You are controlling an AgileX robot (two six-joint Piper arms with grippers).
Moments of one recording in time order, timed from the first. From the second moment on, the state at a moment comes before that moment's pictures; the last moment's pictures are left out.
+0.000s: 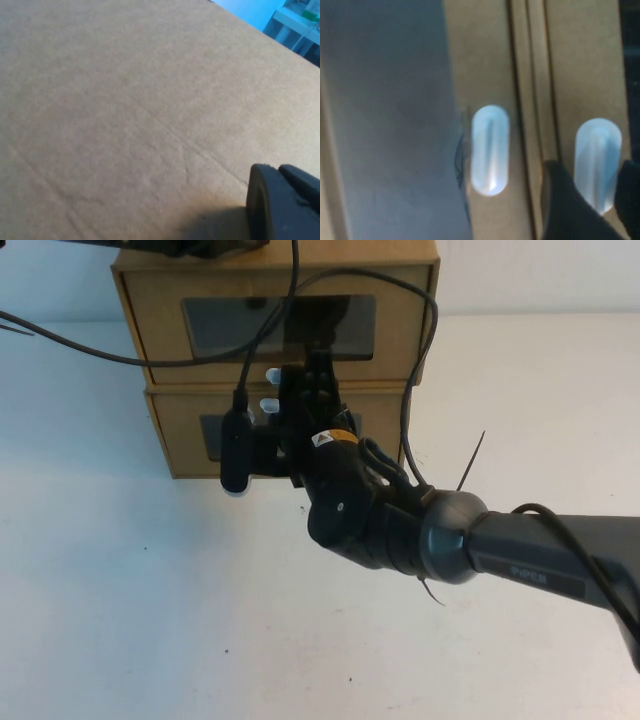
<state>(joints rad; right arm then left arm) 0.85 2.12 -1.52 0.99 -0.64 -2.12 -0.14 2.02 -2.09 -0.98 1.02 0.85</state>
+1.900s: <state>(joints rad) 0.98 2.04 -1.52 1.46 -0.69 -2.52 -0.14 2.06 -2.10 -1.01 1.02 0.79</state>
